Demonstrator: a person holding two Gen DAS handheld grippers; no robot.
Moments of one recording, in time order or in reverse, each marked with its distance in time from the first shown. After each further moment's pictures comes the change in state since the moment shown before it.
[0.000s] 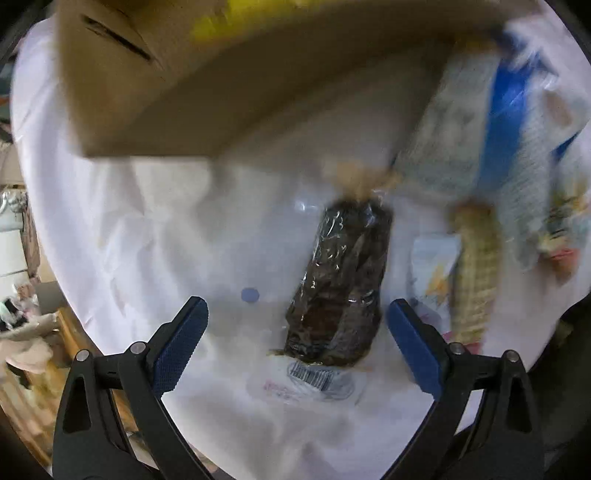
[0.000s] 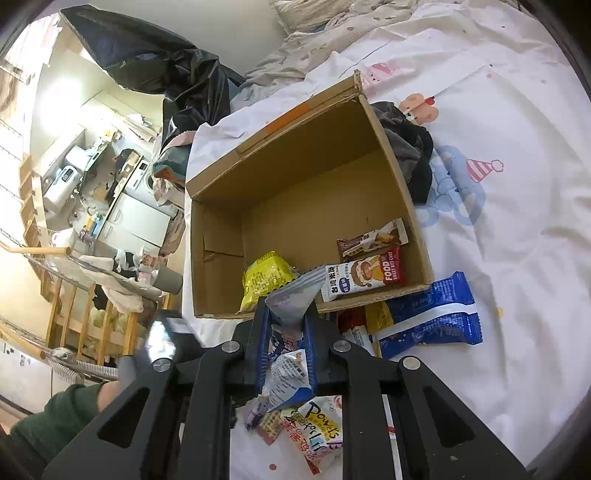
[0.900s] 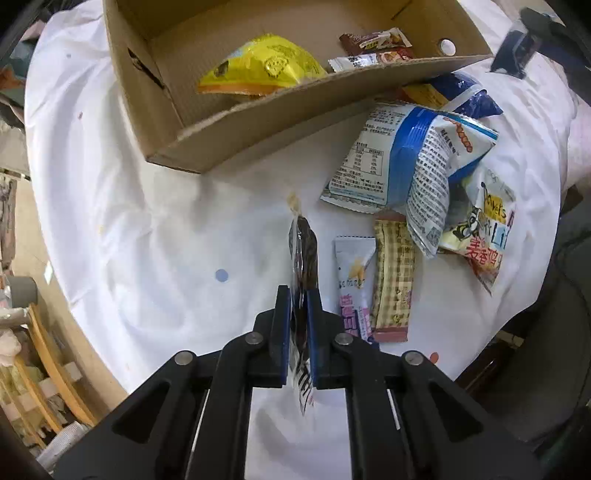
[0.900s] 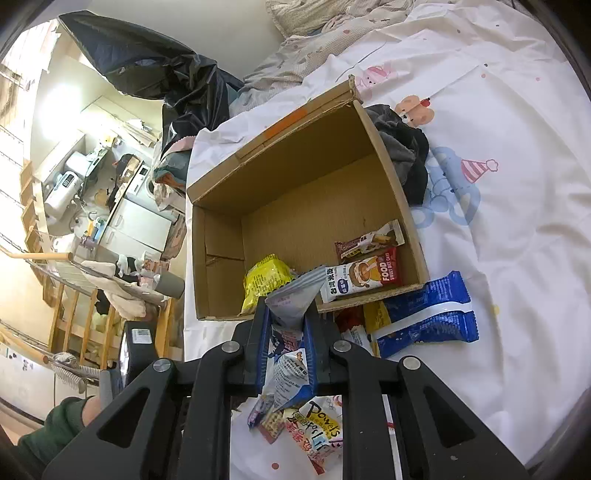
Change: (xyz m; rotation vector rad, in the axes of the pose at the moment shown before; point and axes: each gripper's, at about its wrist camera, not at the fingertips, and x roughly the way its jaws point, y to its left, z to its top) left arm -0.054 -0.005 -0.034 -0.081 -0.139 -0.141; right arm -0.005 -0.005 -0.001 0.015 -0.008 0.008
